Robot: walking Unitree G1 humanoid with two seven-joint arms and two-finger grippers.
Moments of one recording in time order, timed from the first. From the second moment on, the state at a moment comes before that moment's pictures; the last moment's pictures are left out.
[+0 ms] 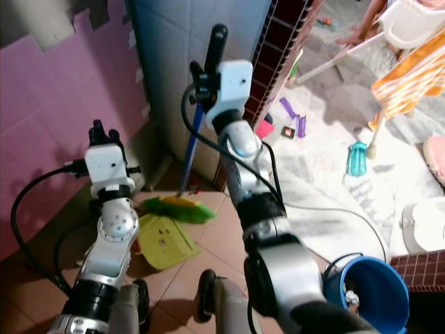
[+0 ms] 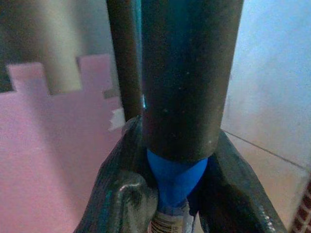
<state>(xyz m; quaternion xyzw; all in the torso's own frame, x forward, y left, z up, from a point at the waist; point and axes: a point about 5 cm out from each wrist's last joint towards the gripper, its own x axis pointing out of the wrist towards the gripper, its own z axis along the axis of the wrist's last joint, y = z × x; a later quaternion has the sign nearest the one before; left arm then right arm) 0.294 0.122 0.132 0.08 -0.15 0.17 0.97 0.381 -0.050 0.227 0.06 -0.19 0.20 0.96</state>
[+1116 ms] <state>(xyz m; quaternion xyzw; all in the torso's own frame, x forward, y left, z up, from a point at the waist) 0.284 0.113 0.138 0.08 -0.18 0.13 0.97 0.371 -0.046 0.202 -0.04 -0.25 0.17 0.95</state>
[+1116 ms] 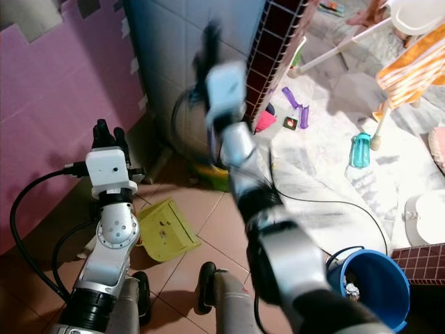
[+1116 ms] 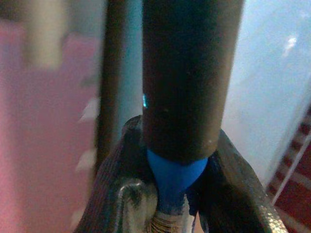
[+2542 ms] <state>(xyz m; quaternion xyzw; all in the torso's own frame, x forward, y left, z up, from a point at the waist) 0.339 0.081 0.100 0.04 -0.06 -0.05 1.00 0.358 -0.110 0.151 0.20 0.02 0.10 0.97</state>
